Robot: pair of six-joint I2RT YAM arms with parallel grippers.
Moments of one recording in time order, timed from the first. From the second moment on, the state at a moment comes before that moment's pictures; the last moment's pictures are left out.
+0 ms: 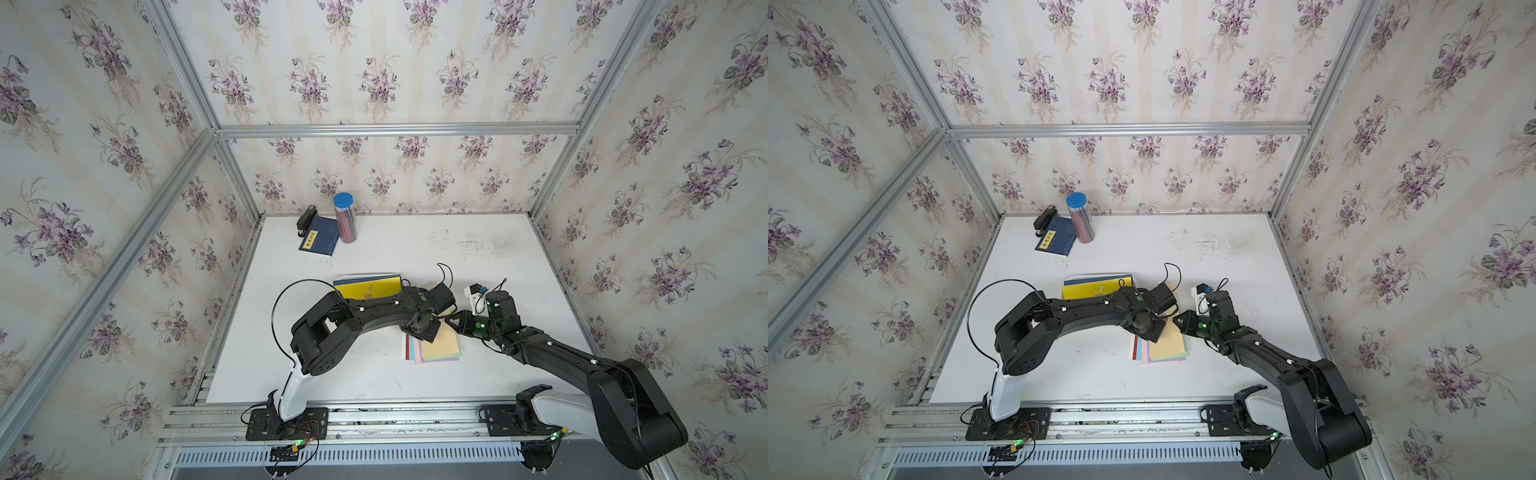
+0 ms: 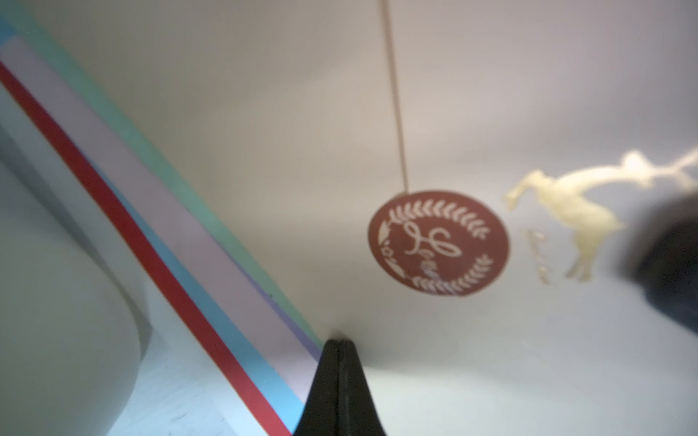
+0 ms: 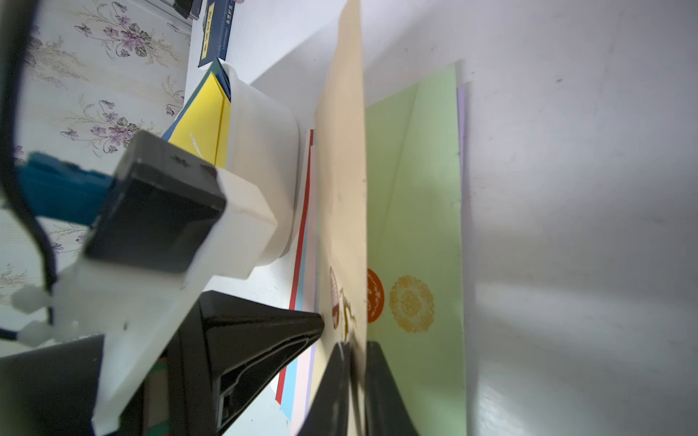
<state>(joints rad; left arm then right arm) -1.00 2.06 1.47 -0.75 -0.04 -0.50 0.35 1.21 0.34 0.11 -0.50 0.62</state>
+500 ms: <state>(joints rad) -1.01 1.75 1.46 -0.75 -0.07 -0.45 0.35 1.02 0.48 -0.07 -0.46 0.48</state>
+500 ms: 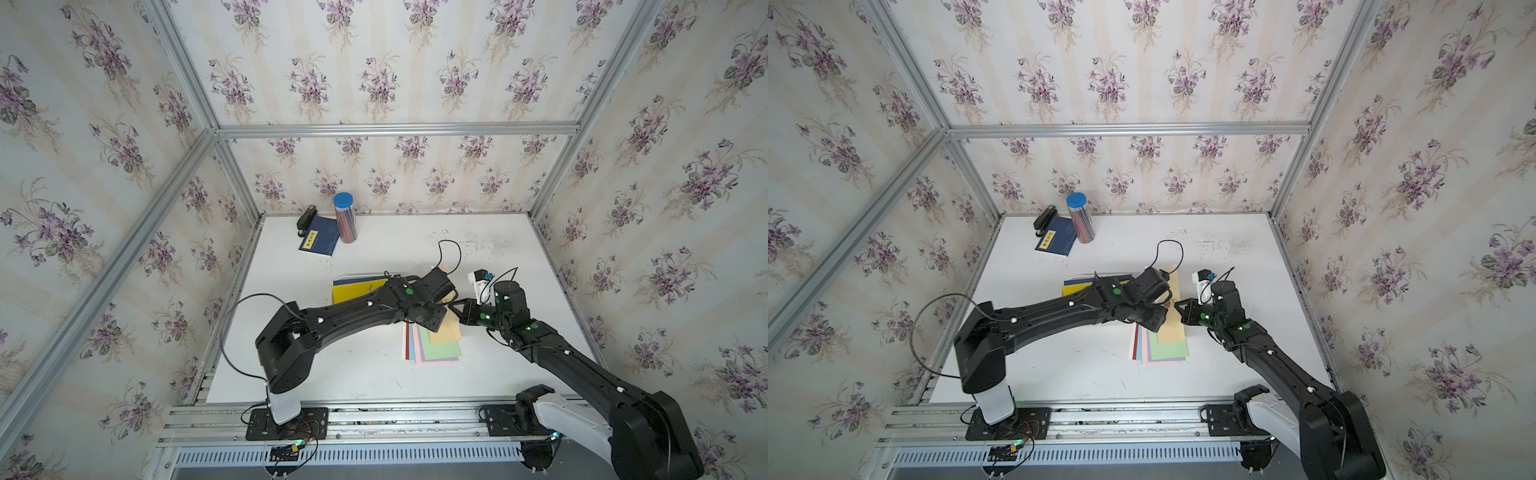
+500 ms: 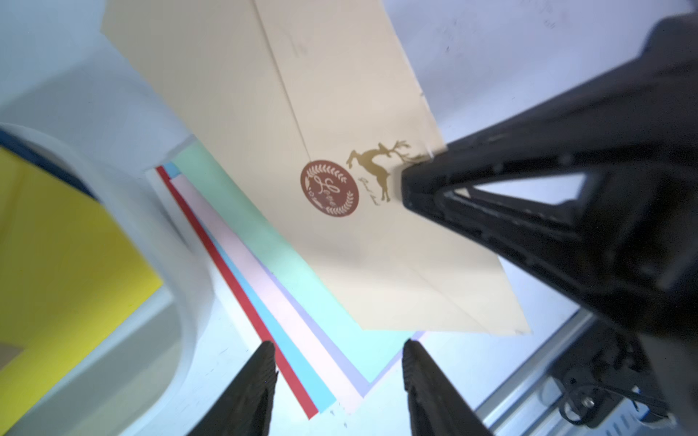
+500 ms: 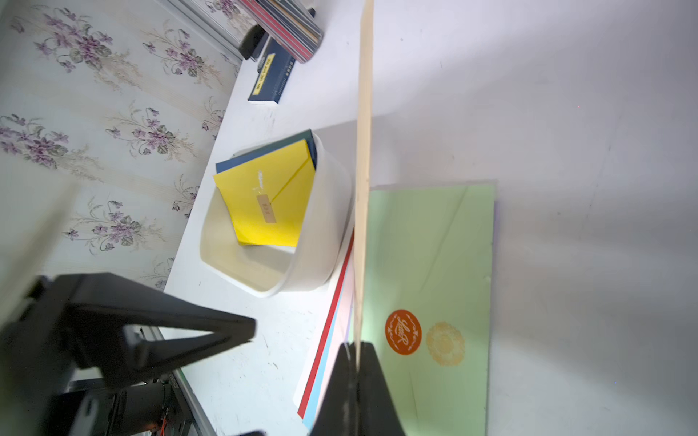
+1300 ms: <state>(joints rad) -0.67 0.68 0.92 -1.06 -0.42 -0.41 0.82 1.62 1.50 -0.65 -0.30 -0.54</state>
